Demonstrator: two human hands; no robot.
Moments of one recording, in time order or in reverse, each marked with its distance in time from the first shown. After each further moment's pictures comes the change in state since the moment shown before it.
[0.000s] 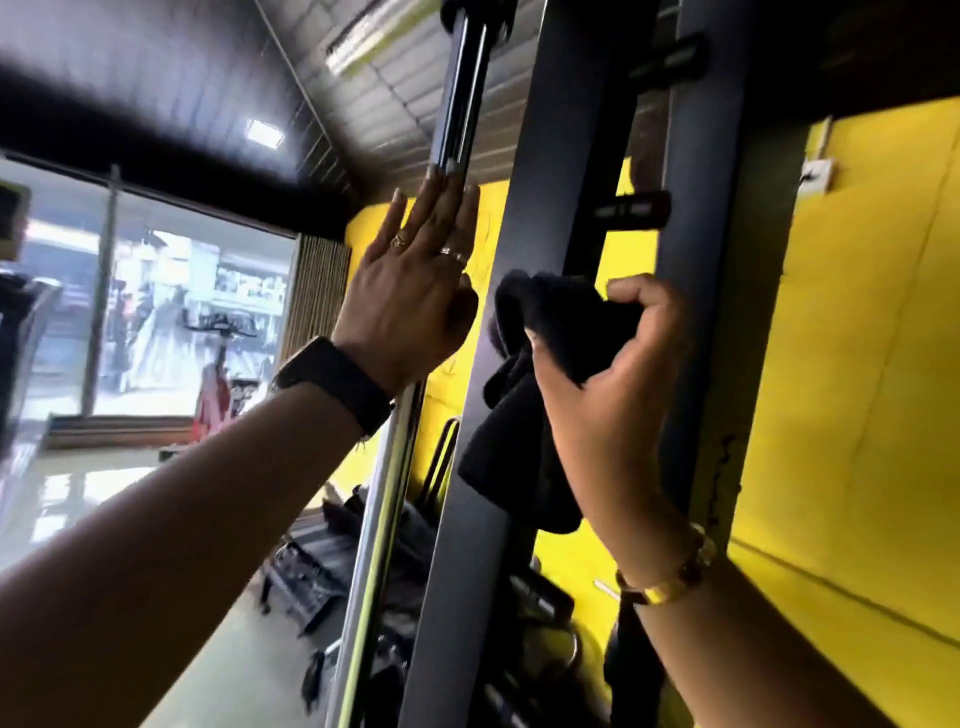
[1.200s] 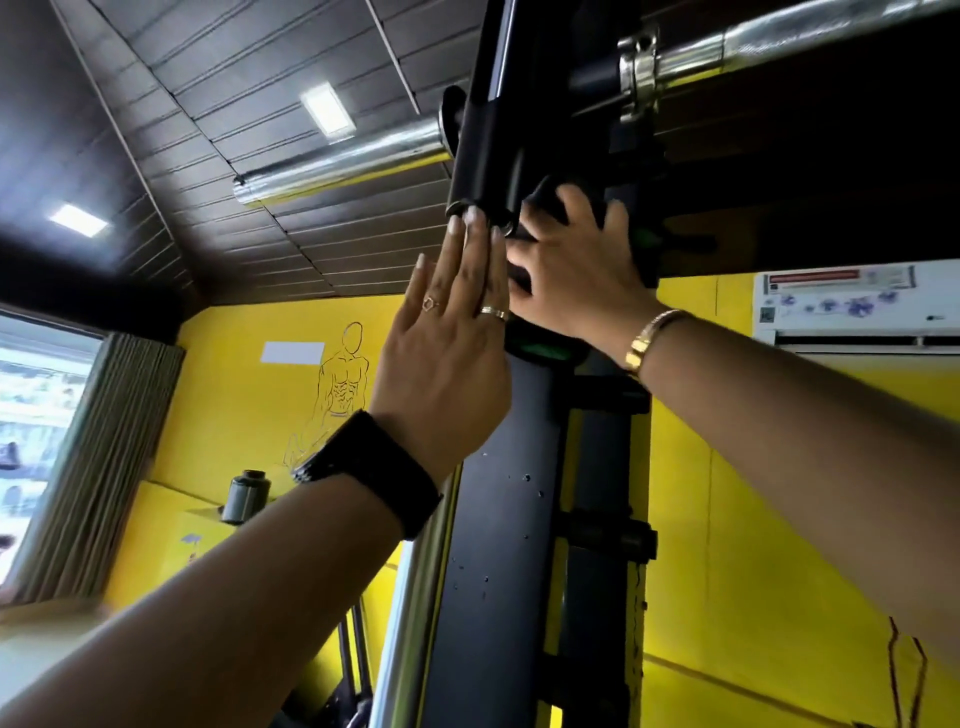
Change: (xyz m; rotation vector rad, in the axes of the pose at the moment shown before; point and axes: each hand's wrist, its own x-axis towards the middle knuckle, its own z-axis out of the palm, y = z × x) left_hand 0.089 -0.031 0.025 -0.234 0.285 0.009; right_hand 0.232 0.014 0.099 -1.298 -0.540 -0.558
